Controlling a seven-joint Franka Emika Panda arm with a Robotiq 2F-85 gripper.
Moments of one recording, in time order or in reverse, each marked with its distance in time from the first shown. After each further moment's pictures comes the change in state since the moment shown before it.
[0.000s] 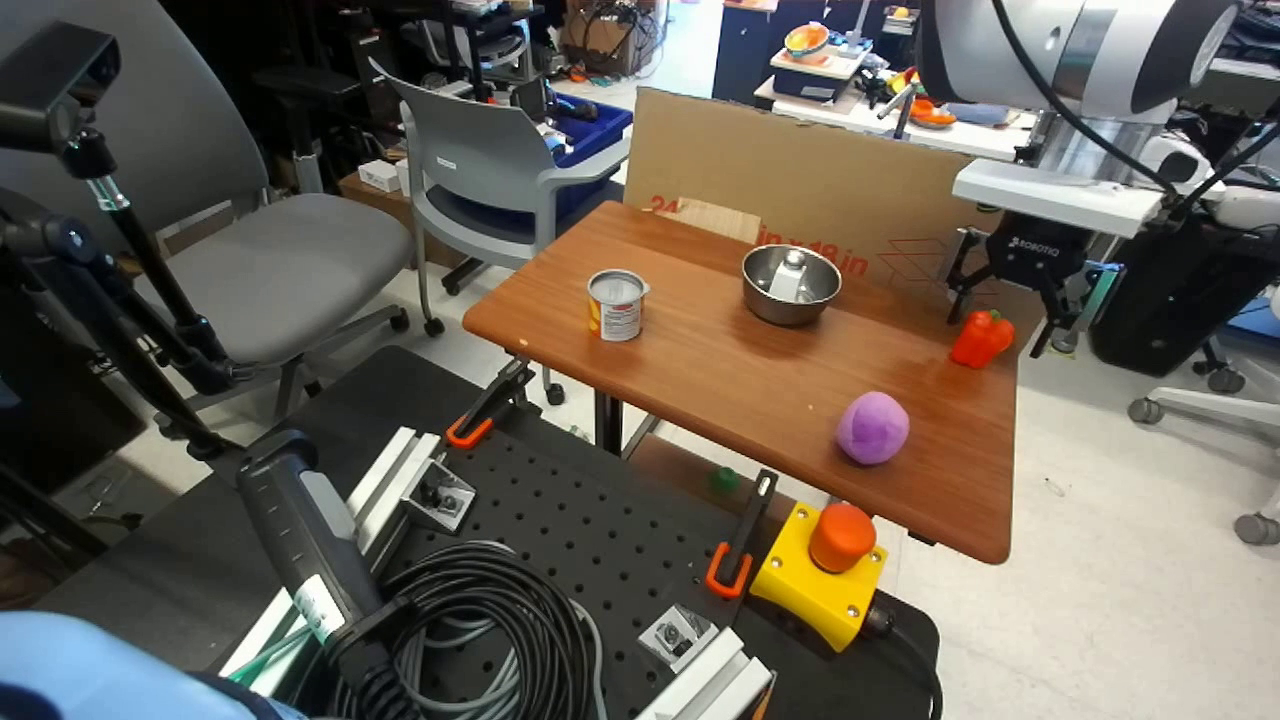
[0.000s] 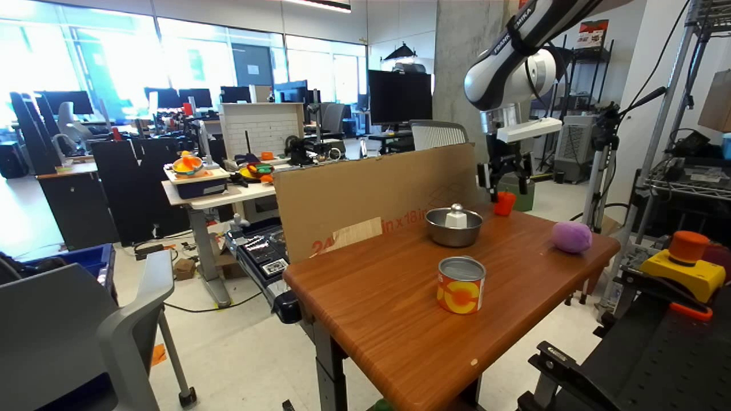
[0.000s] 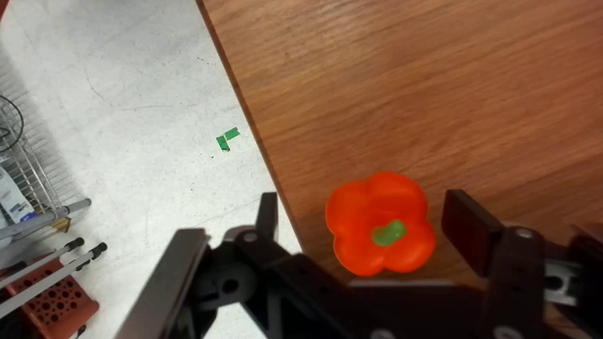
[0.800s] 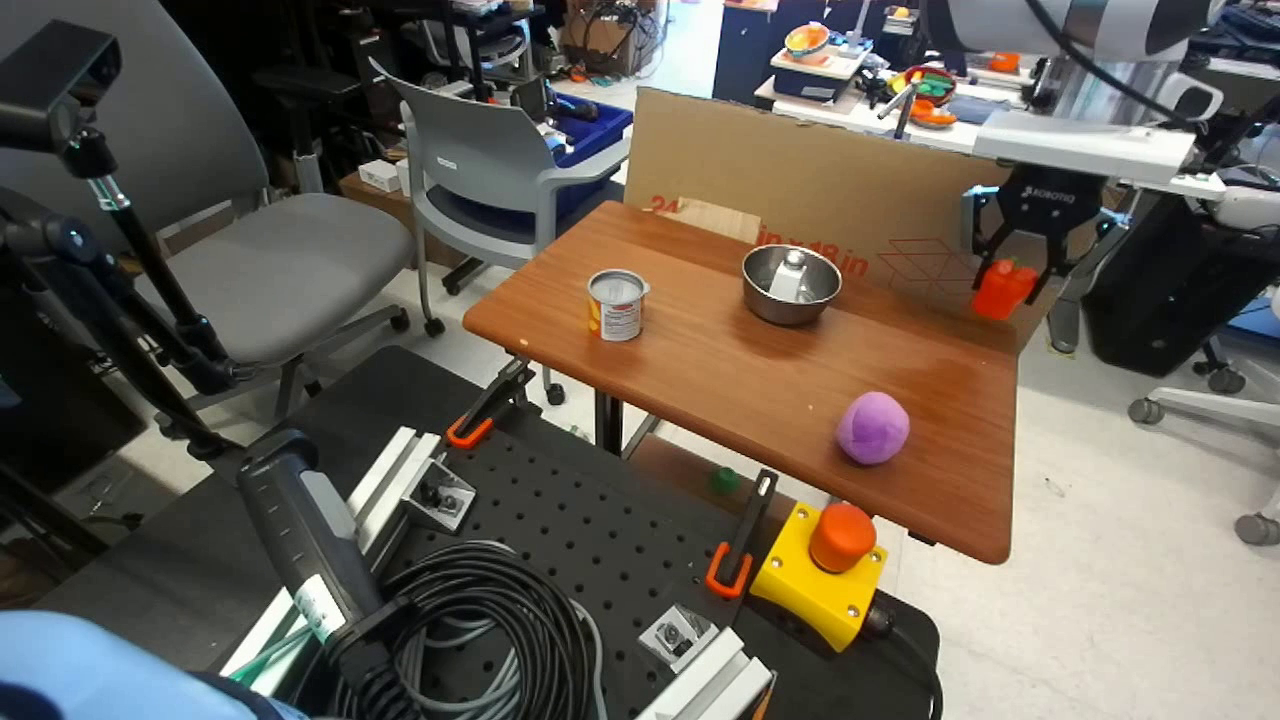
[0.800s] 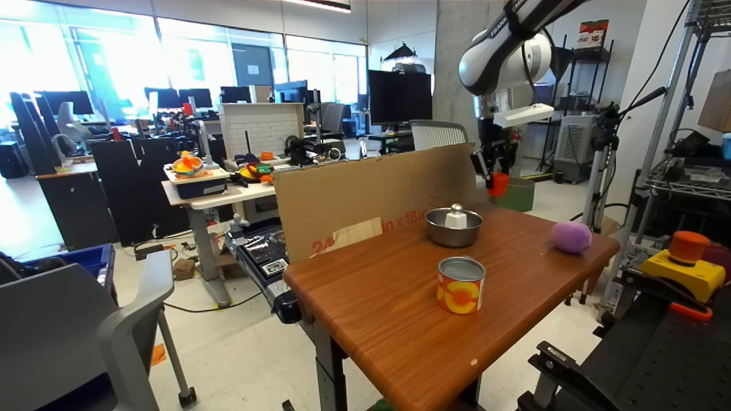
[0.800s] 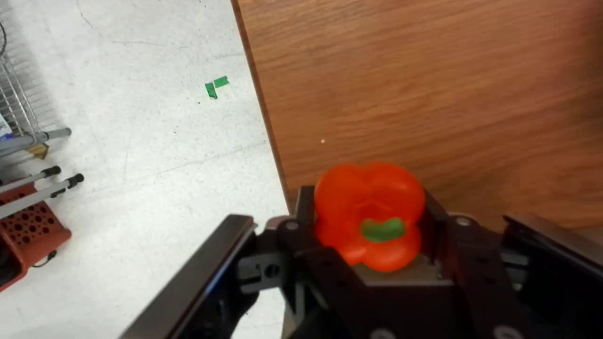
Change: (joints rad) arm -0.001 -0.044 0.032 0.023 -0.020 0.031 -0.115
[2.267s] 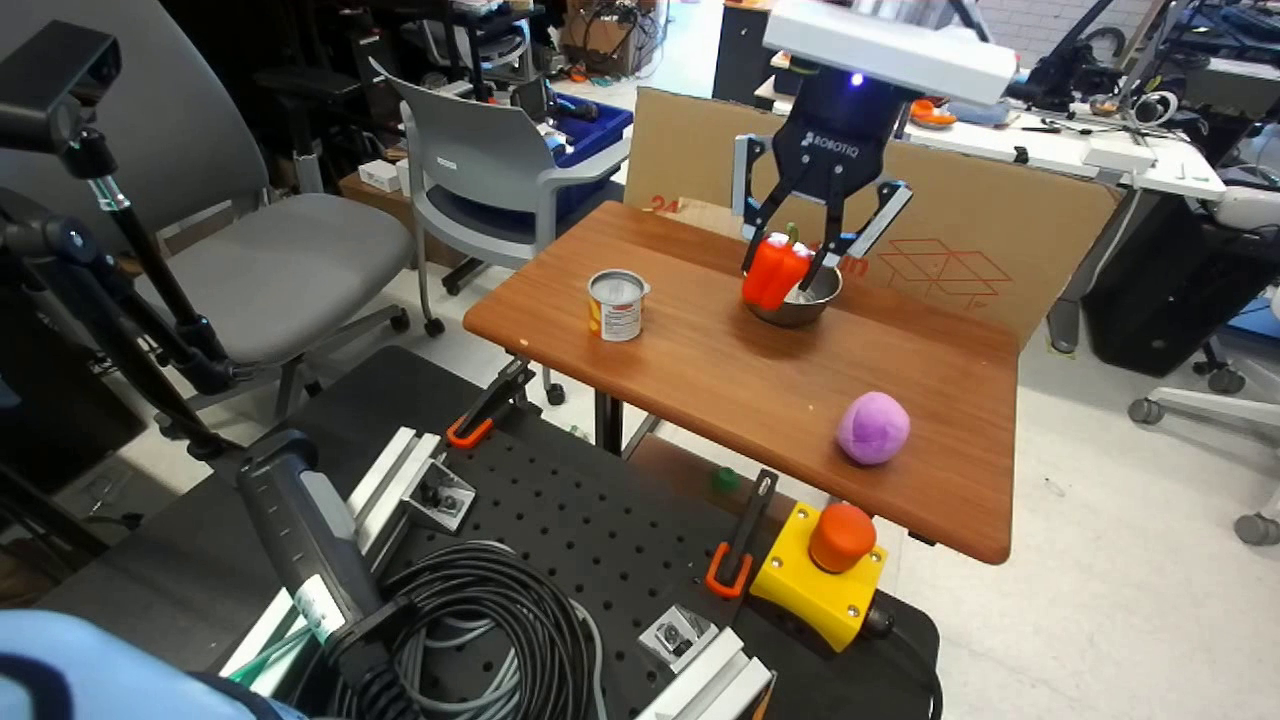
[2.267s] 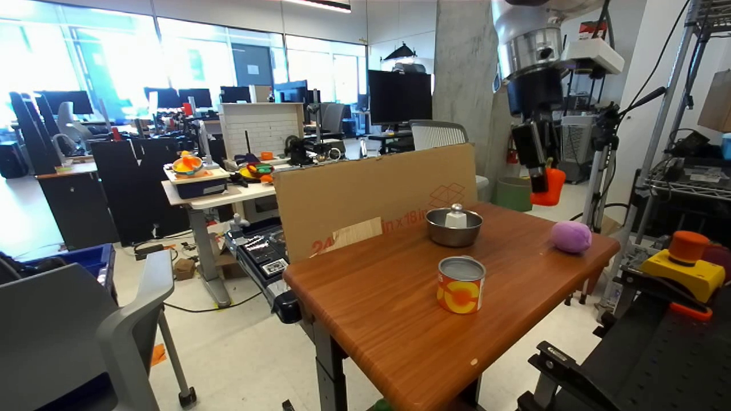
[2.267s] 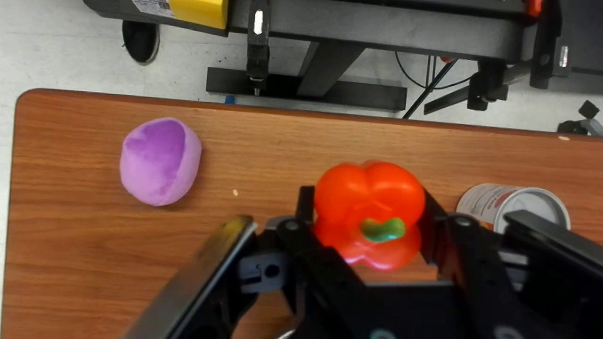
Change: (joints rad) arm 0.114 -0.663 0.116 -0.890 0.060 -0.023 -0.211
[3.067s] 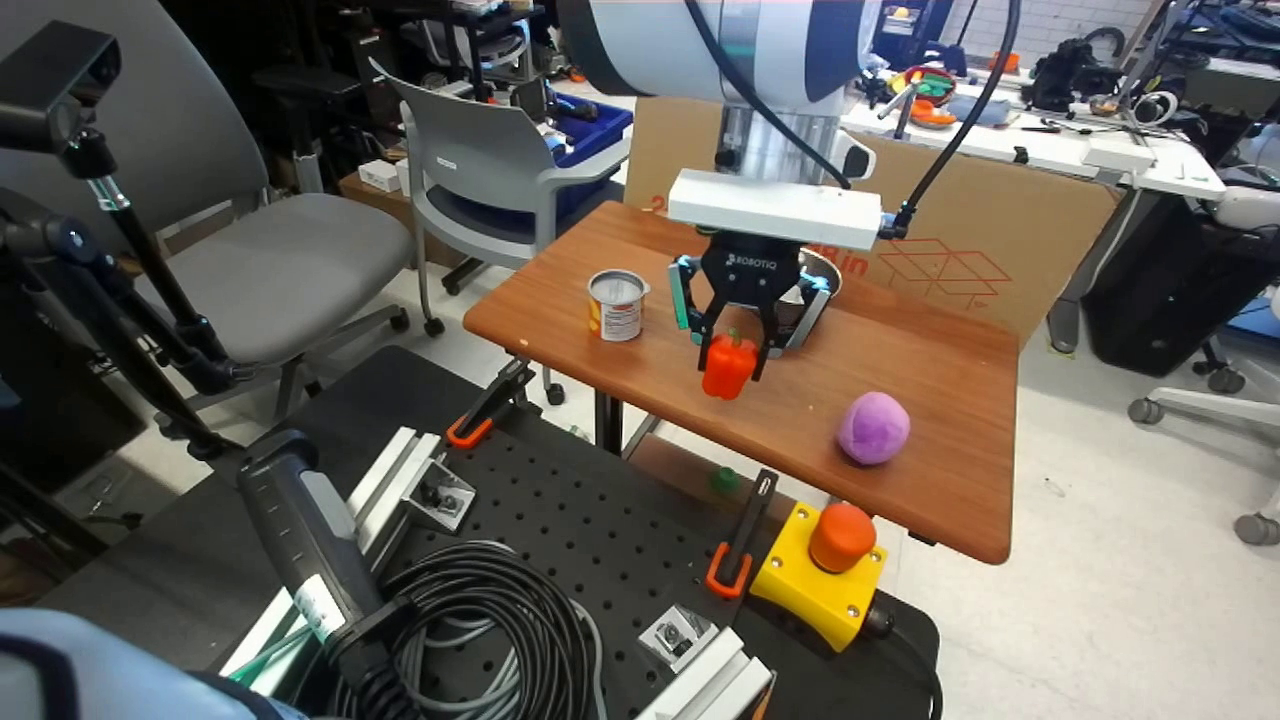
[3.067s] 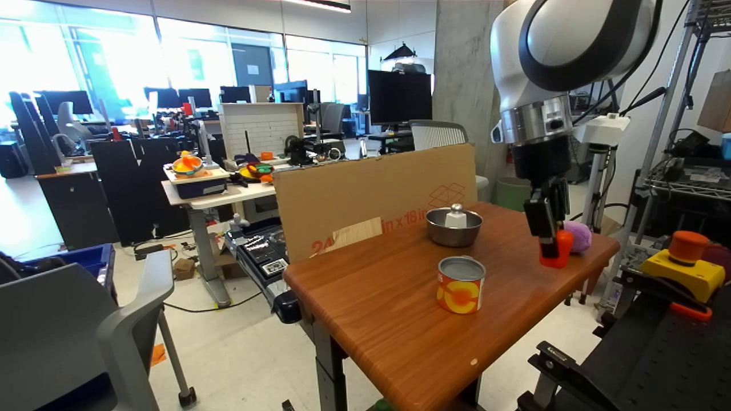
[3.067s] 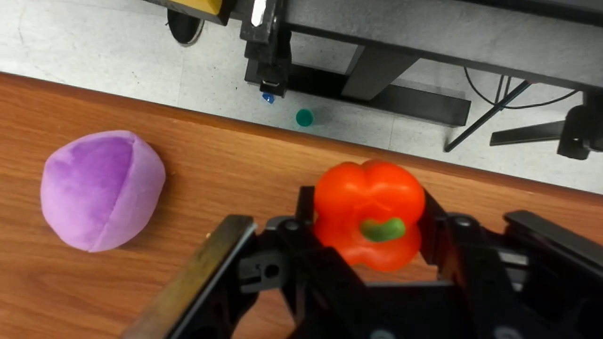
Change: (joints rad) arm 0.062 0.067 0.006 -0.208 -0.193 0.334 0.118
